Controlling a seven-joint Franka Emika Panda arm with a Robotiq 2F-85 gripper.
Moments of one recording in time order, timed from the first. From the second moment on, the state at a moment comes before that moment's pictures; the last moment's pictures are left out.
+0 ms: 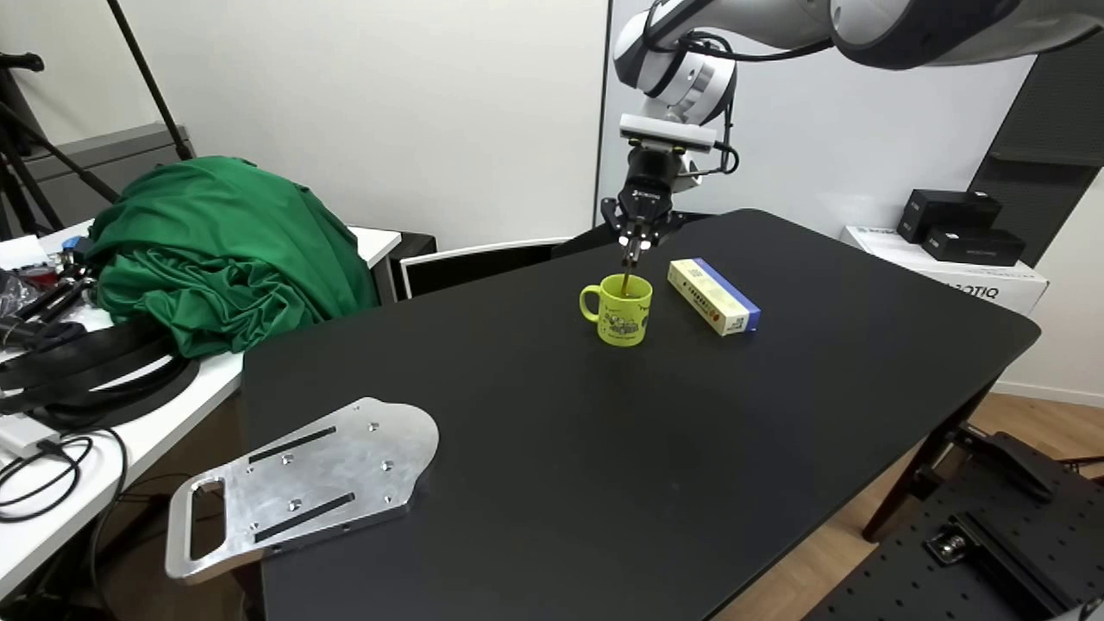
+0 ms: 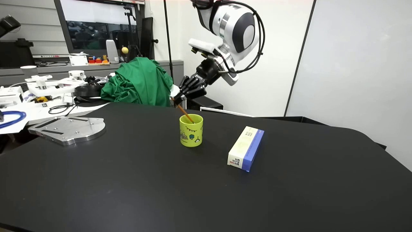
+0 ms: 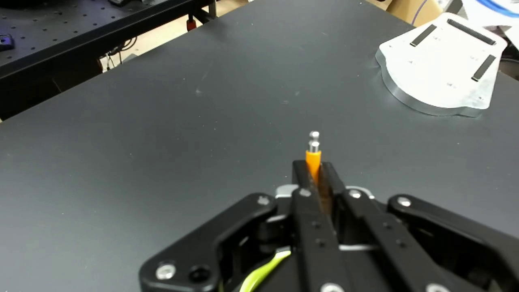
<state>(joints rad) -0.24 0.95 -0.10 -1.13 0.55 1.26 0.39</state>
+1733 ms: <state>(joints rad) -0.24 1.05 -0.09 -1.09 0.55 1.29 0.38</state>
